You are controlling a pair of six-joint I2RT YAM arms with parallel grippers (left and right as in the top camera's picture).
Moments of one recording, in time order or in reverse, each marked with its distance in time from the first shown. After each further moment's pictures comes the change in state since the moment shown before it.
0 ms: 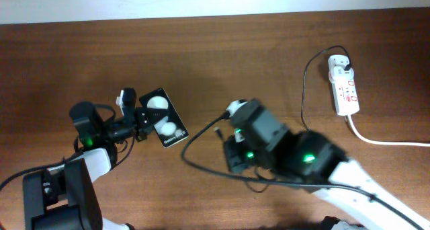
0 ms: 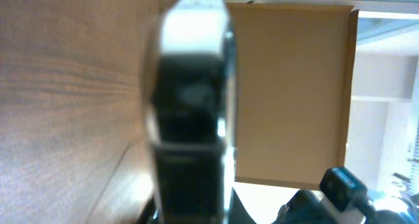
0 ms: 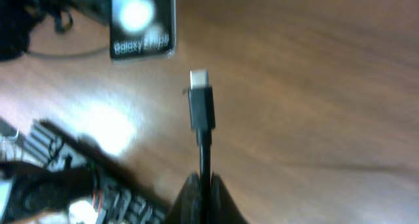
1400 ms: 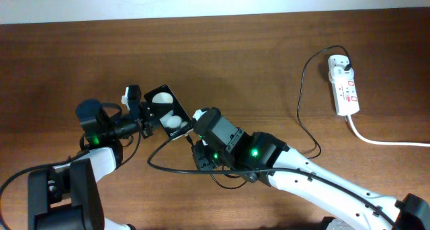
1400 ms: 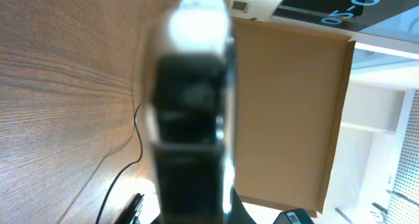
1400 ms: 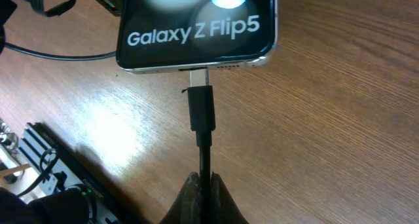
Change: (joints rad) left arm -0.066 0.000 0.001 0.111 -0.100 -0.247; right arm 0.074 0.197 -0.116 0.344 -0.039 0.011
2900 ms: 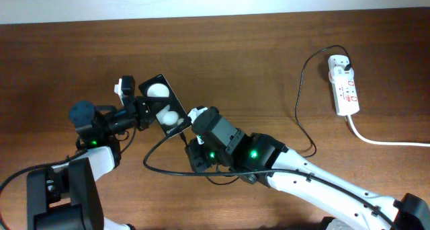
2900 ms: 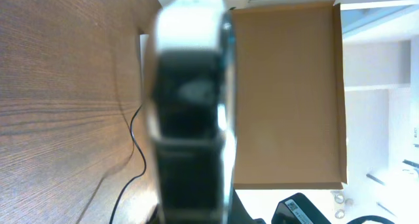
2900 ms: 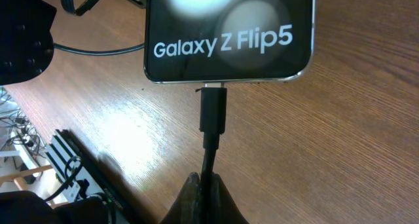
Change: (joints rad) left arm 0.014 0.004 0.012 0.274 0.039 -0.040; right arm 0.004 0.001 -0.015 0.114 -0.033 0.001
